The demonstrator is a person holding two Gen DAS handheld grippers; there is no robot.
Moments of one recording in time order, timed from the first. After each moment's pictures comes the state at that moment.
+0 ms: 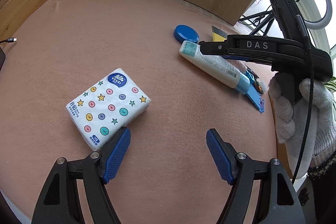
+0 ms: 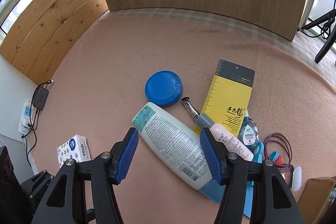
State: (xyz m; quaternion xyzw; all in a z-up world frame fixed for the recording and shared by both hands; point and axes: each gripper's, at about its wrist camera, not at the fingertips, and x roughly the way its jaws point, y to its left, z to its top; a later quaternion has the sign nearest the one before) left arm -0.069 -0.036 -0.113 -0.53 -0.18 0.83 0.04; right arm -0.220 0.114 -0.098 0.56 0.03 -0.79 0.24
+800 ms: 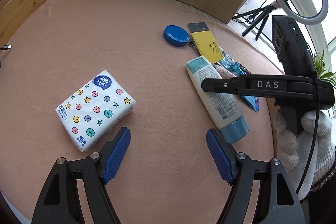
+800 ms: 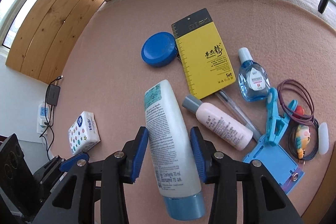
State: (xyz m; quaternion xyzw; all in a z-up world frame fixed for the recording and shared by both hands) left arm -0.075 -0.022 -0.108 -0.52 -0.17 0.83 0.06; right arm -0.197 0.147 -0.125 0.62 -0.06 -0.74 0.26
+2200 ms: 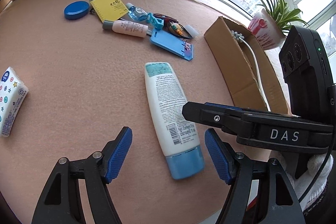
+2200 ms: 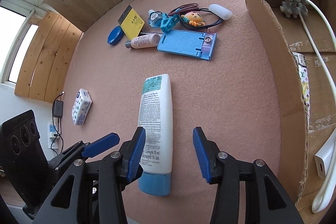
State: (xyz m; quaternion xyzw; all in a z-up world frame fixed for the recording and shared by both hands) left arm -0.054 0.104 -0.111 -0.56 -0.11 0.79 0.22; right arm -0.060 0.252 -0.128 0.60 -0.20 -0.76 0.15
